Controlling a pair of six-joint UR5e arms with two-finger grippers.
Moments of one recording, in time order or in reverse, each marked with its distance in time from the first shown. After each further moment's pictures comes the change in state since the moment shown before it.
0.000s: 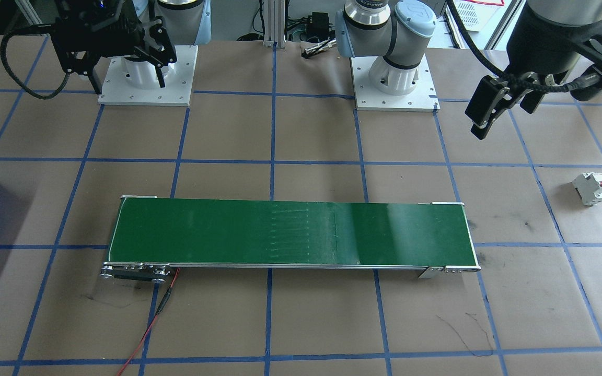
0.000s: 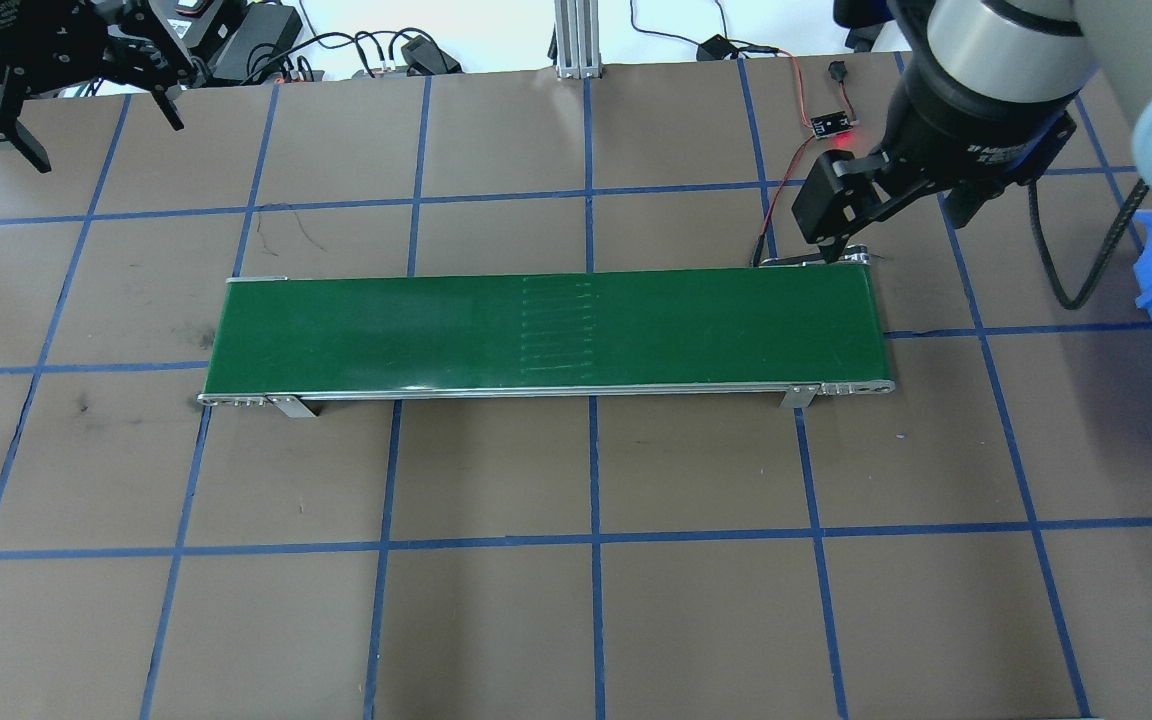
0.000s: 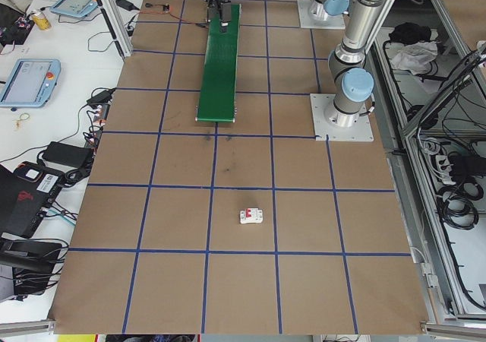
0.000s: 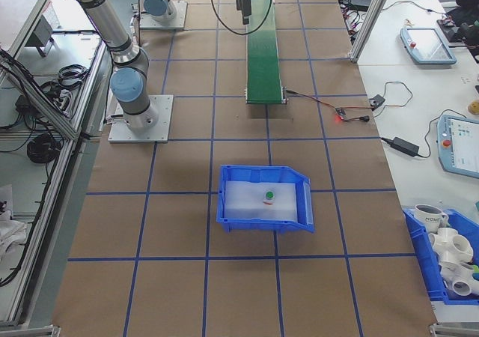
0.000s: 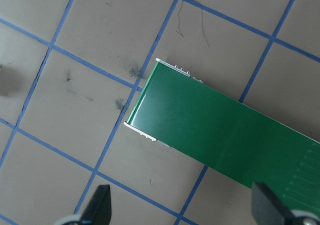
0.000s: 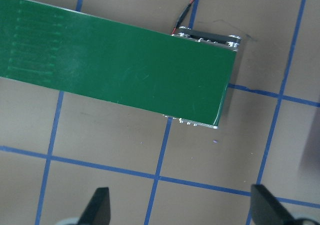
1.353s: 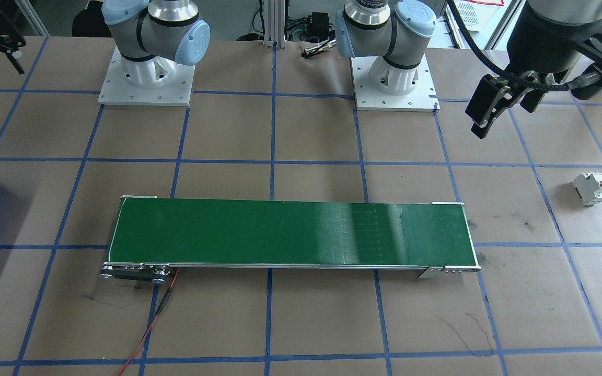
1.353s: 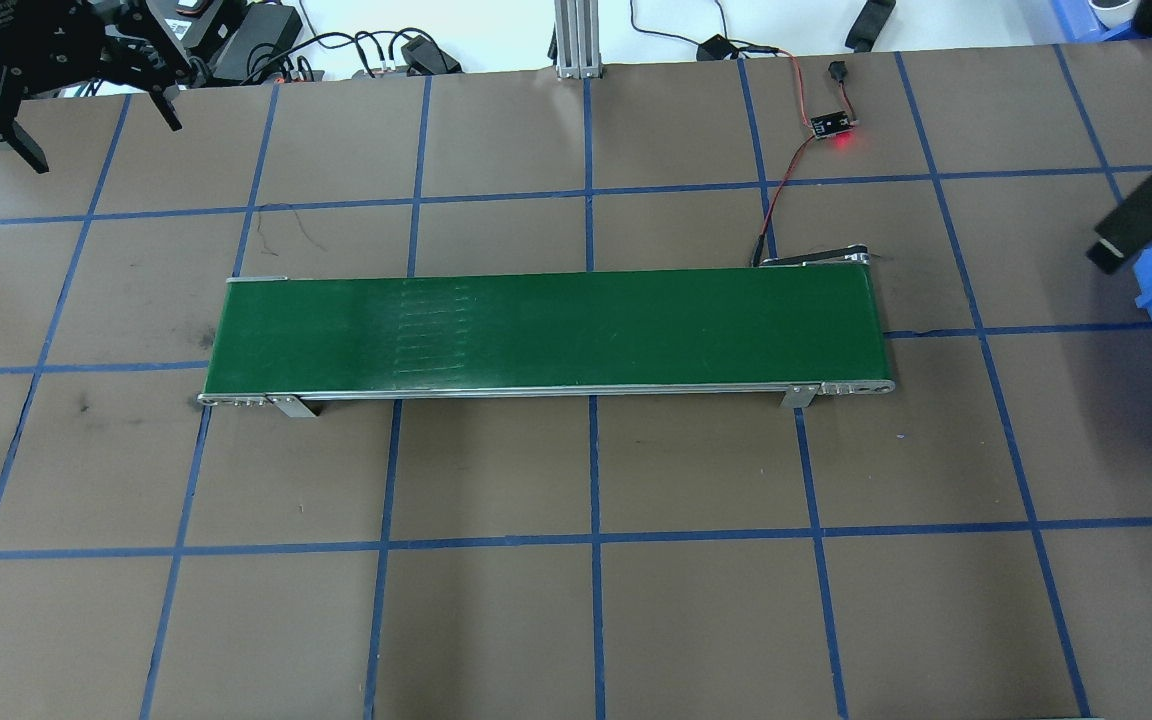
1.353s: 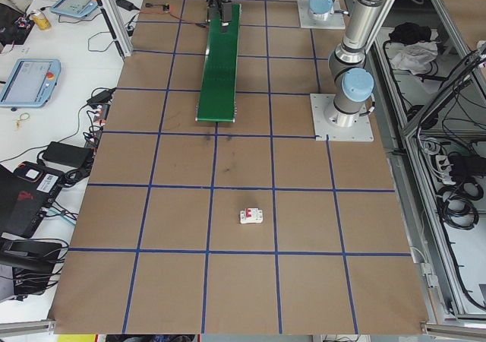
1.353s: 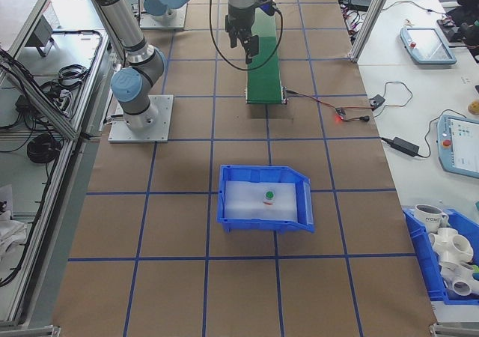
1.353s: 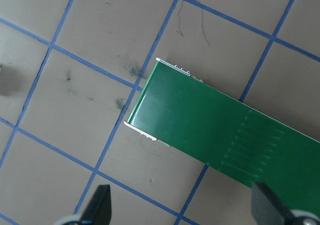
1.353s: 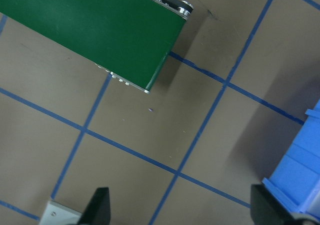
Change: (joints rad) left arm 0.001 0.002 -0.001 -0.001 0.001 0.000; right arm -0.392 -0.051 0.015 0.080 0.007 -0.665
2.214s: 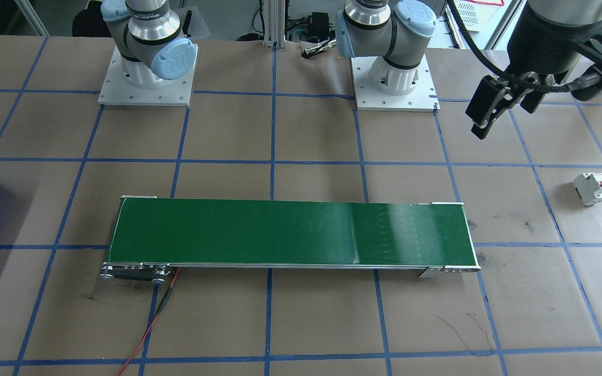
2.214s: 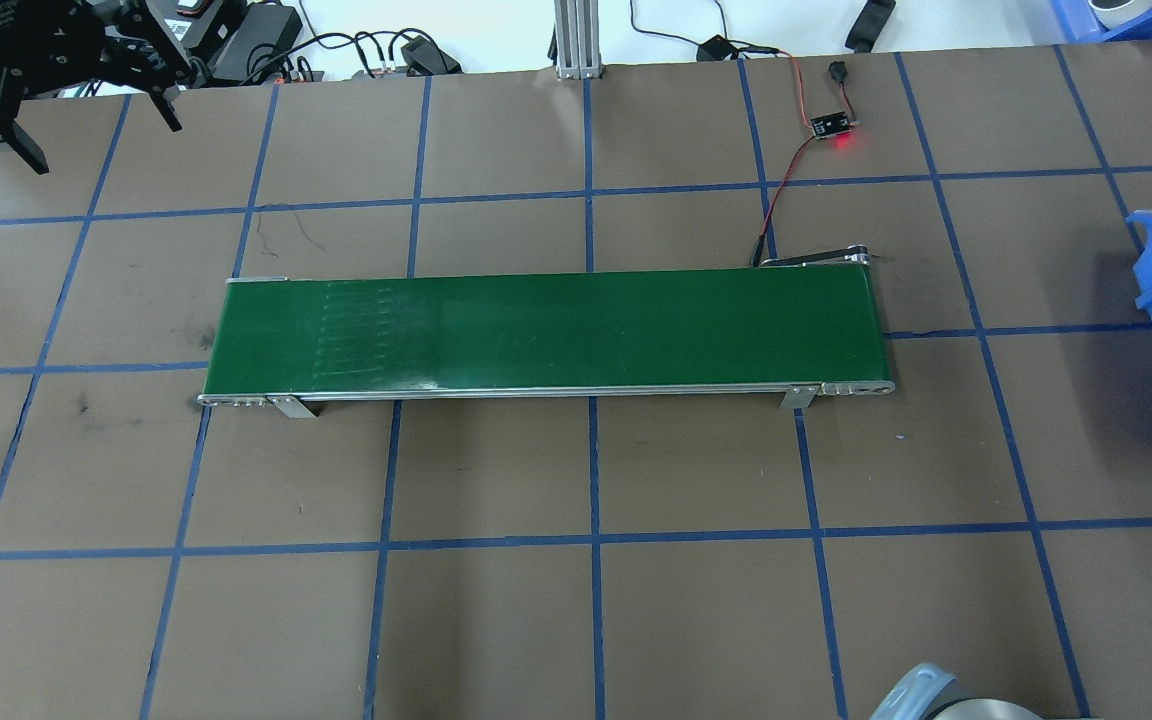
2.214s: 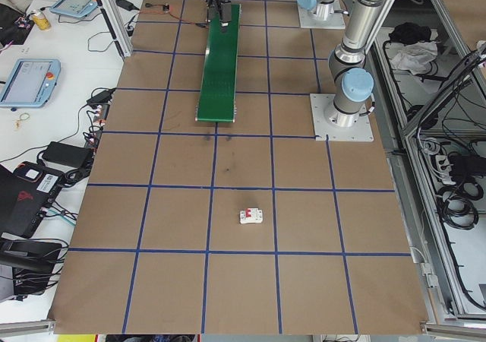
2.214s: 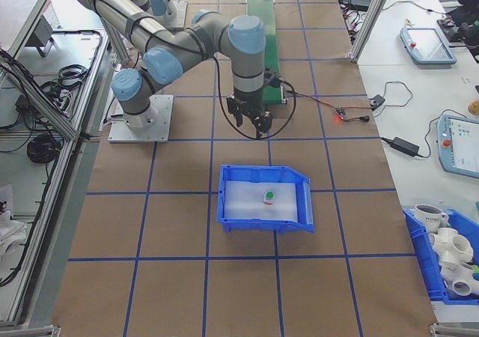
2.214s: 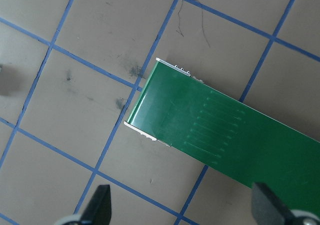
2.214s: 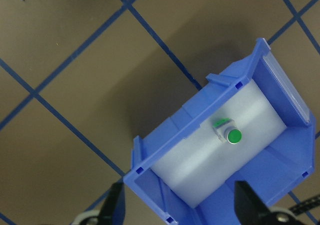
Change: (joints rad) left arm 0.000 -0.002 0.000 0.000 0.000 0.000; right arm -0.463 0.157 0.039 -0.300 -0.004 -0.813
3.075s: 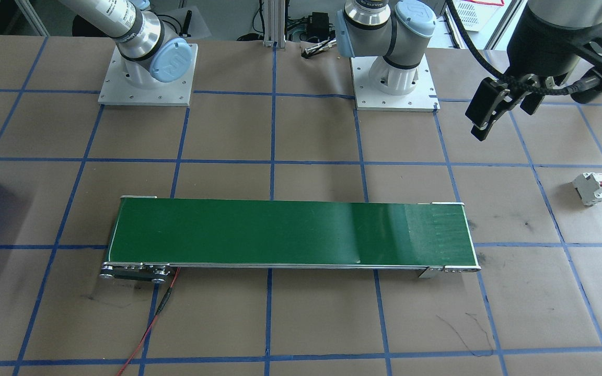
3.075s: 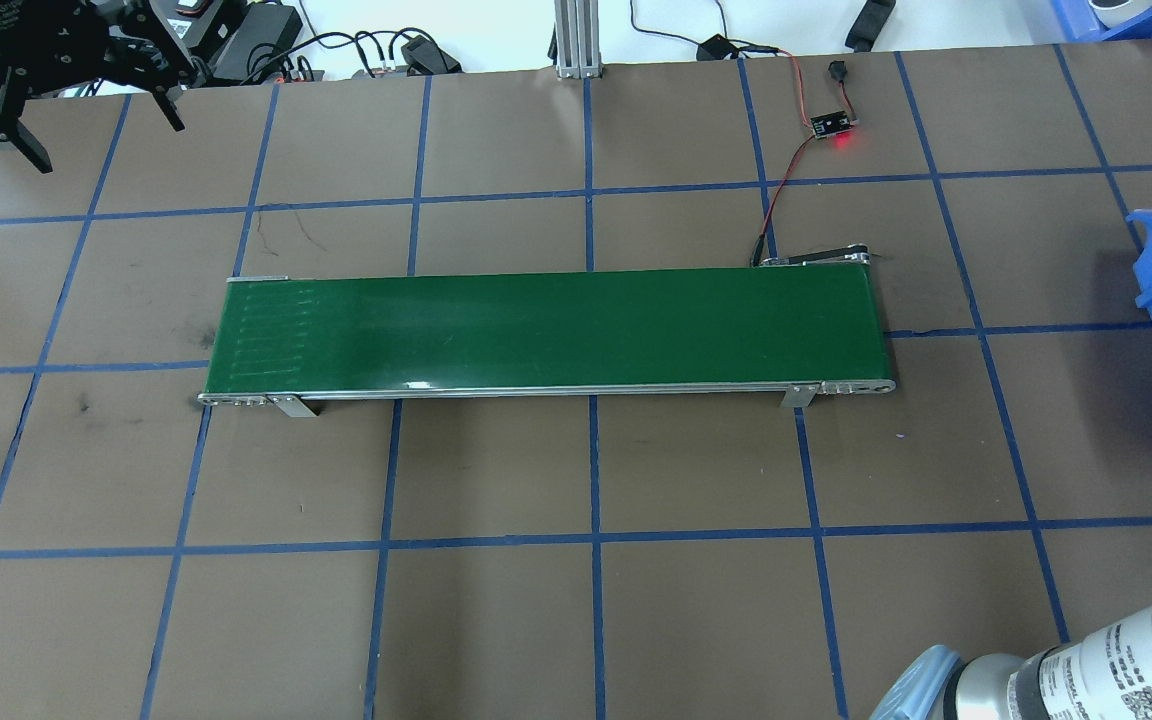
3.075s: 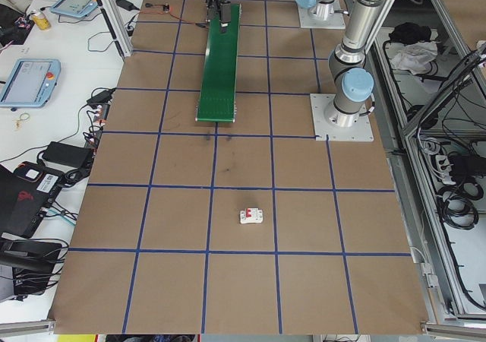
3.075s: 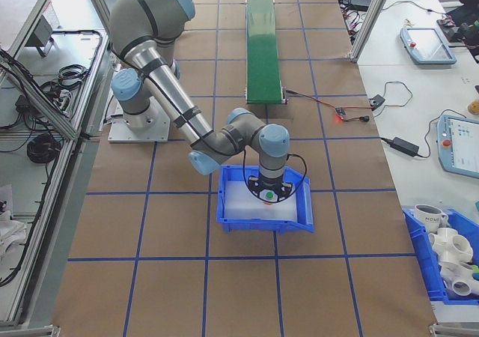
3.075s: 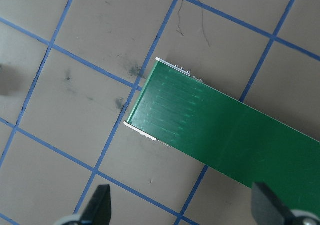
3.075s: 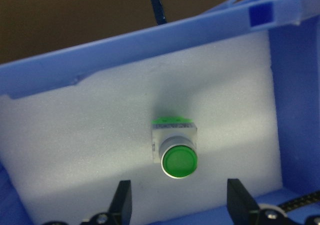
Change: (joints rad) left arm 0.000 -0.005 0.001 0.000 0.000 0.001; right arm -0.068 0.440 0.016 -0.468 -0.006 -0.525
